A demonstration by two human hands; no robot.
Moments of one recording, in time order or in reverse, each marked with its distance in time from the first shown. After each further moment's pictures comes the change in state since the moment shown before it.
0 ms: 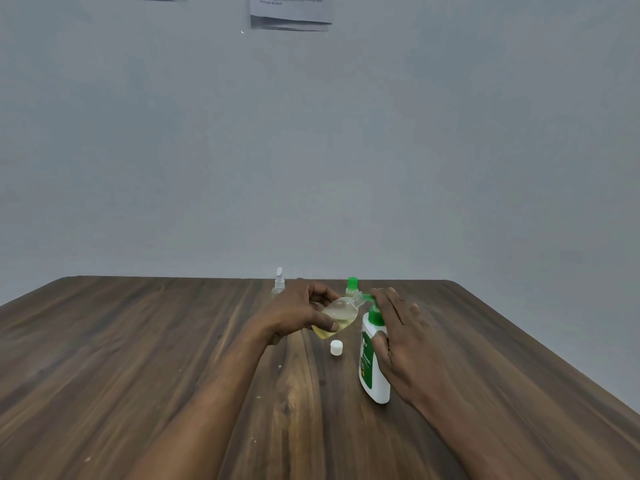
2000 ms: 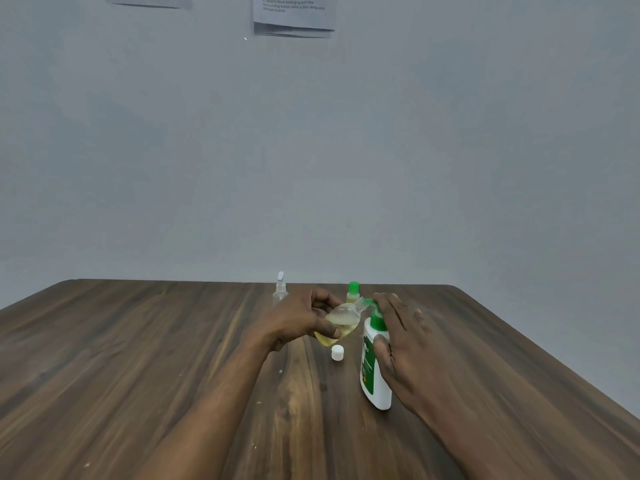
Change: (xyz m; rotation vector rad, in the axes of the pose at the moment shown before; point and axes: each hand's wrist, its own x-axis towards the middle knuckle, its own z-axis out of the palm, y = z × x) left_hand 0.002 -0.004 0.002 -0.037 -0.024 -0.017; right_hand -0.001 -0.004 -0.005 -0.033 0.007 0.008
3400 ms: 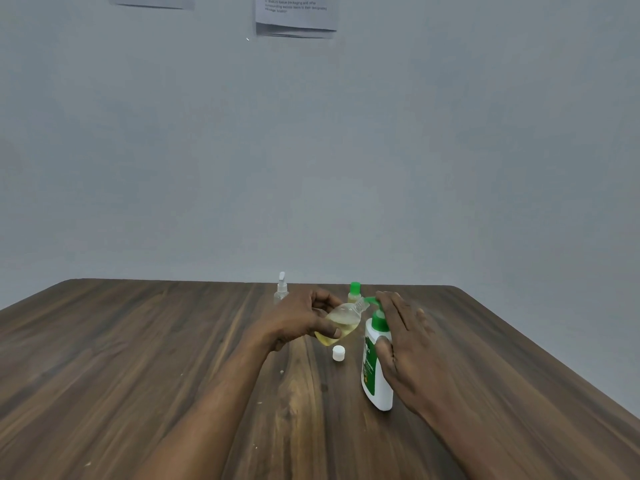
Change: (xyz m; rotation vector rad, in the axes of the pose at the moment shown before) left_hand 0.001 -0.002 -0.001 -0.023 0.000 -0.006; right_hand 0.001 0.000 -0.004 -0.036 -0.029 0.010
